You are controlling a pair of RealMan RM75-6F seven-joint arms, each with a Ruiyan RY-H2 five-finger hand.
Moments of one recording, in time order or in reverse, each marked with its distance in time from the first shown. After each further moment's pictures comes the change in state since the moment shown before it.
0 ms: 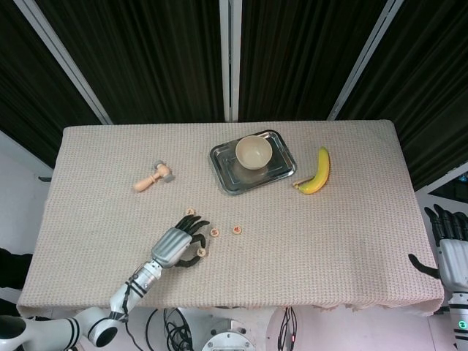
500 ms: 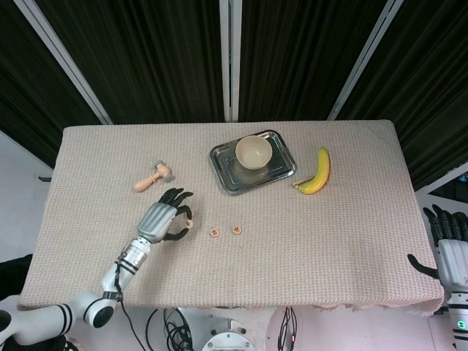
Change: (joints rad) left arm -0.046 0.082 -0.130 -0.012 -0.141 -0.065 0.019; right arm 0.003 -0.003 -0.002 -0.003 -0.002 -0.005 -0.008
